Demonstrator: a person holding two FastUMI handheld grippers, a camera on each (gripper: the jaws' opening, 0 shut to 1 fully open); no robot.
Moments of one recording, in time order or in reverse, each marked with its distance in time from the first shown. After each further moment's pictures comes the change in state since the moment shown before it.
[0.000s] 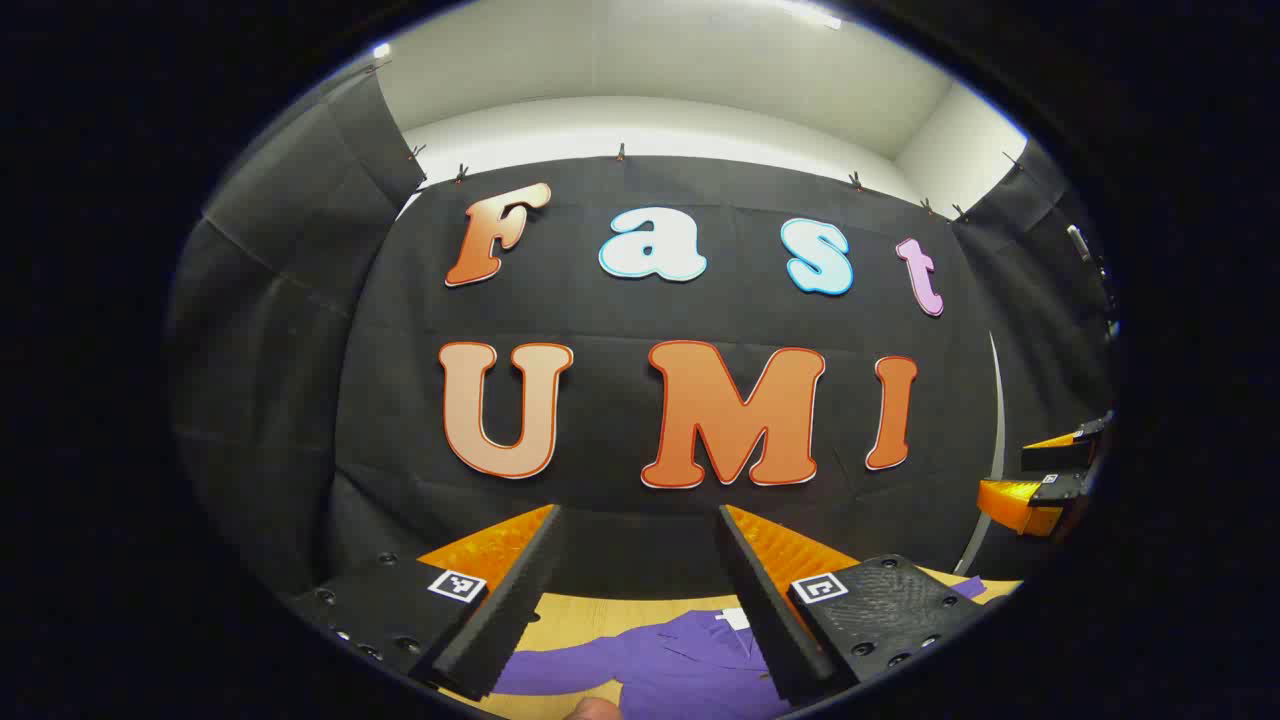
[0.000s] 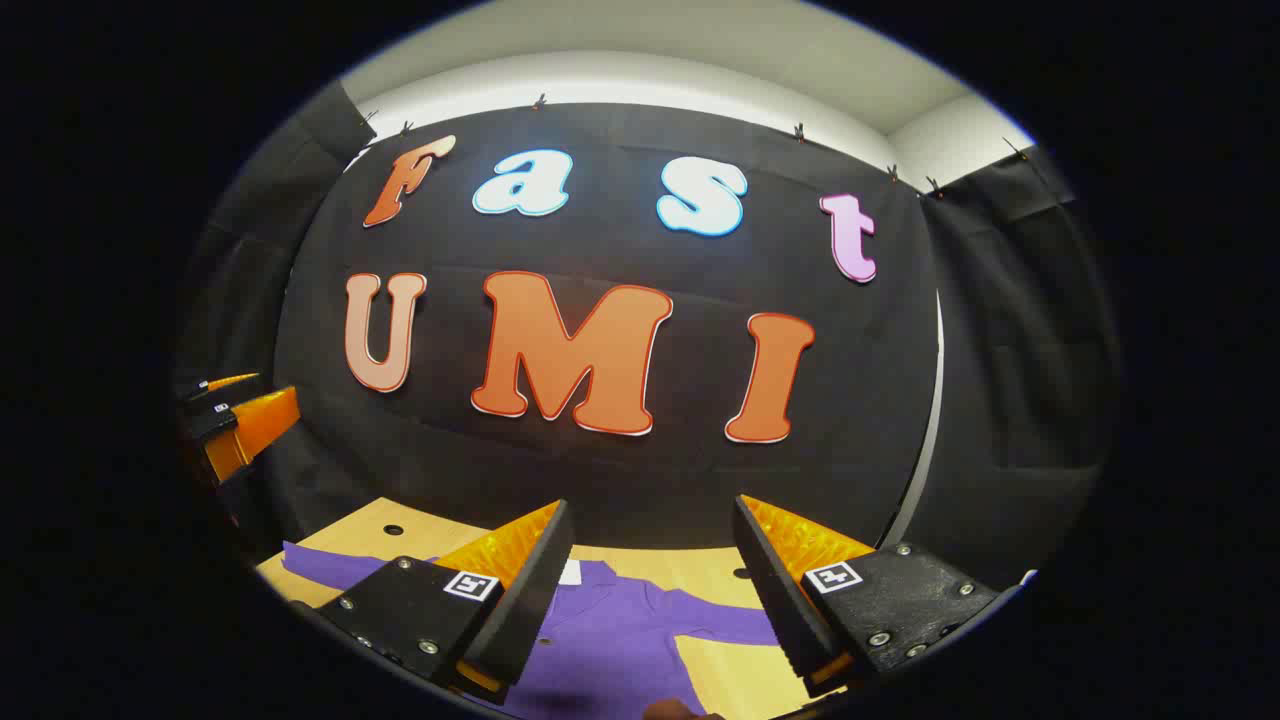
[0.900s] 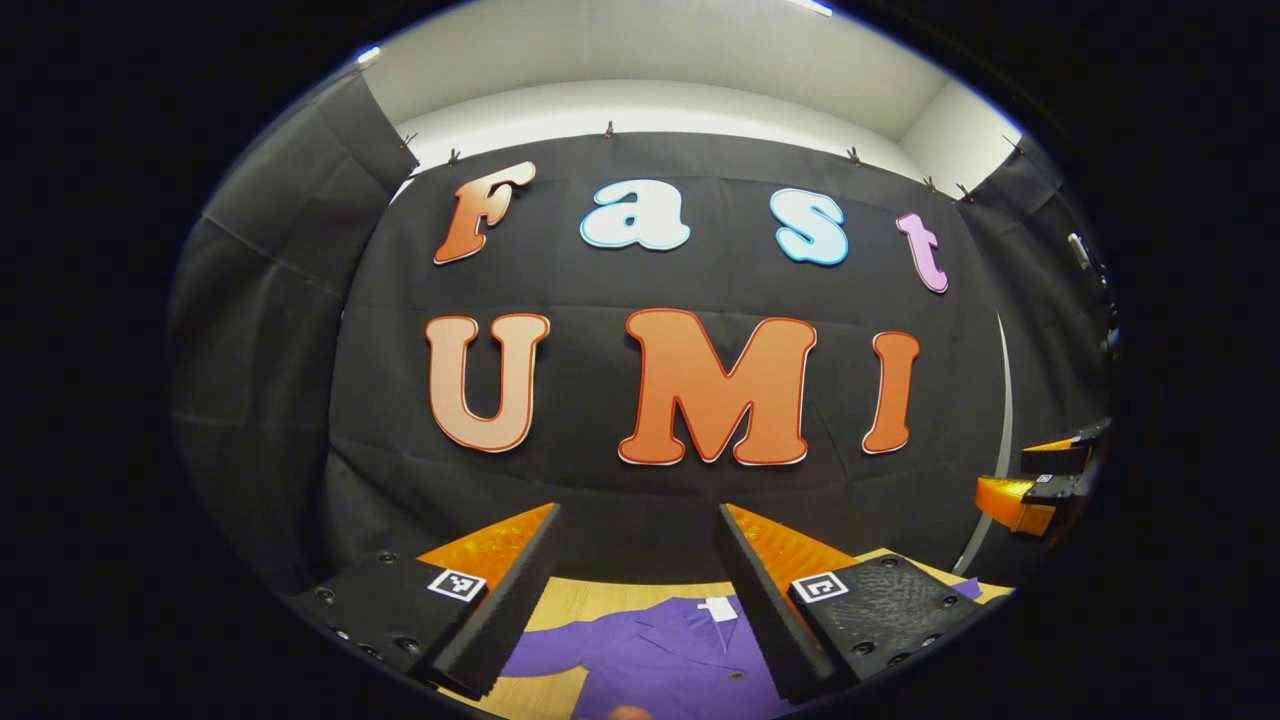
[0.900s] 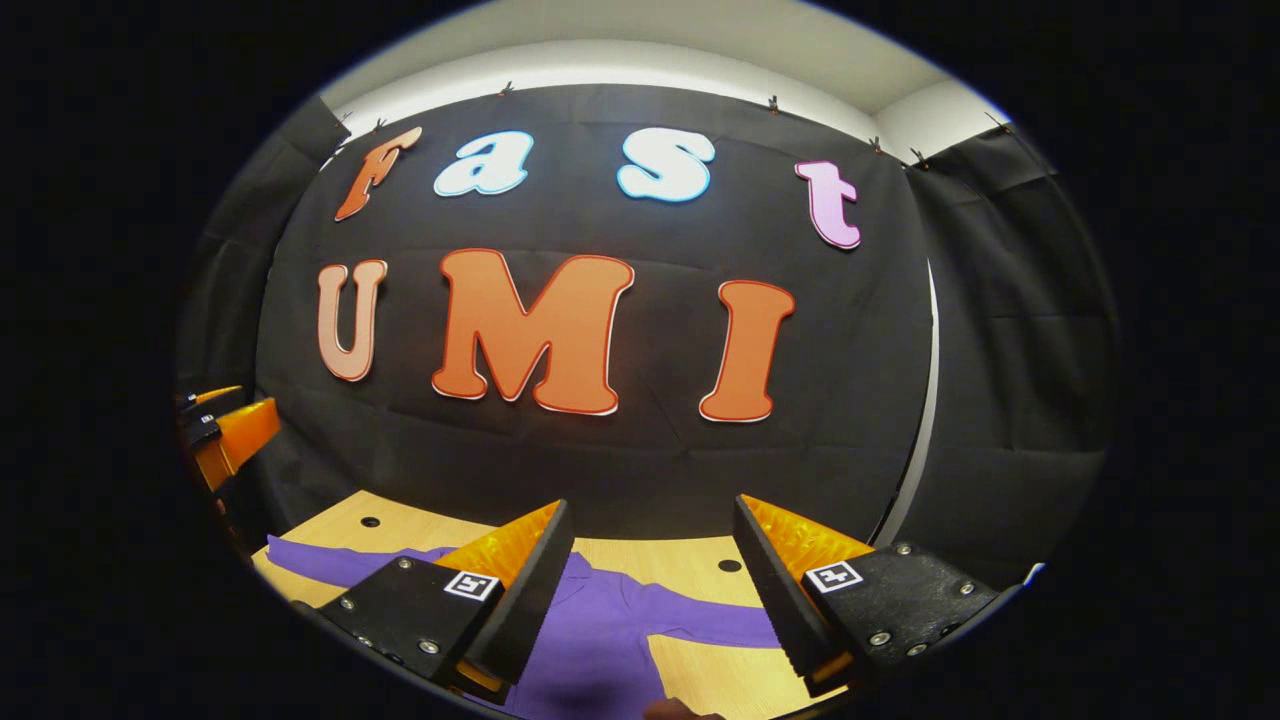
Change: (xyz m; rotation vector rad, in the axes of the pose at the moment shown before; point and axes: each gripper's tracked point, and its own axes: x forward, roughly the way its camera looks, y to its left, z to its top) left arm 0.024 -0.058 -0.027 0.008 0.053 0.041; right arm 0.044 -0.067 -0.029 0.011 0.038 -0.031
